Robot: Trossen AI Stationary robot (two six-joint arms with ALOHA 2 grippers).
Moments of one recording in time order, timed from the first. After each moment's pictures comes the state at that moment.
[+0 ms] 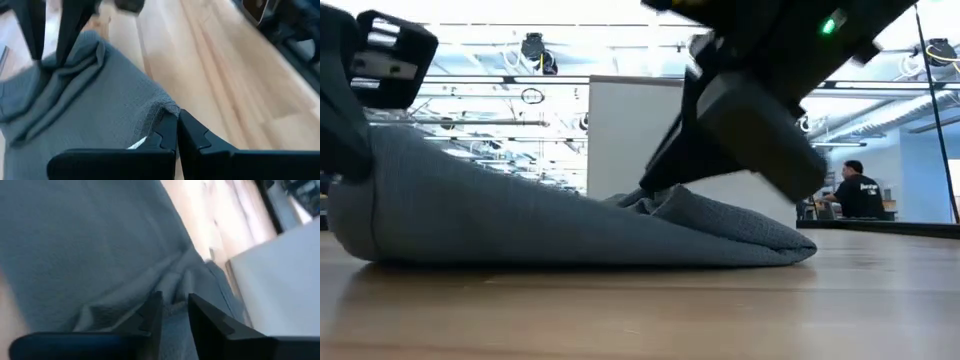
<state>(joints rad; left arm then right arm) -0.87 1.79 0.83 0.17 -0.64 -0.23 0.56 2.11 1.40 -0.39 0.86 0.29</state>
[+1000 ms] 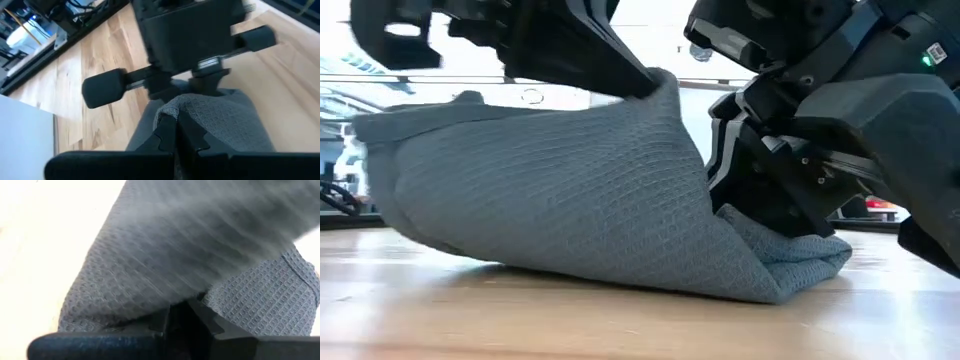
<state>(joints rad) -0.54 1.79 1.03 0.14 -0.41 0.28 0.61 2.11 1.21 -0.01 0.65 0.33</state>
